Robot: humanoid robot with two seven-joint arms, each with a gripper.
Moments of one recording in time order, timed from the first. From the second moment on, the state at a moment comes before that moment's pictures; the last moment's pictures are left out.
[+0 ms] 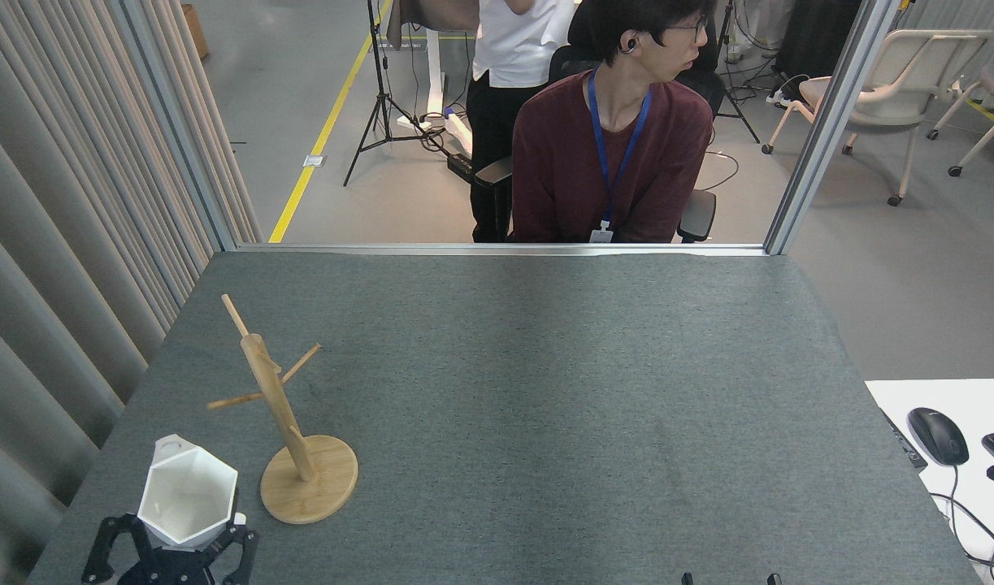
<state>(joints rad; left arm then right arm) 0.20 -0.01 0.30 -1.62 -1.89 -0.16 0.48 0.40 0.07 -0.03 -1.59 1.61 -0.01 -0.40</state>
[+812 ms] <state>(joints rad) 0.00 0.00 0.31 -1.44 -2.18 -0.09 0.53 0.39 0.08 -0.03 -1.59 1.61 -0.01 -0.41</state>
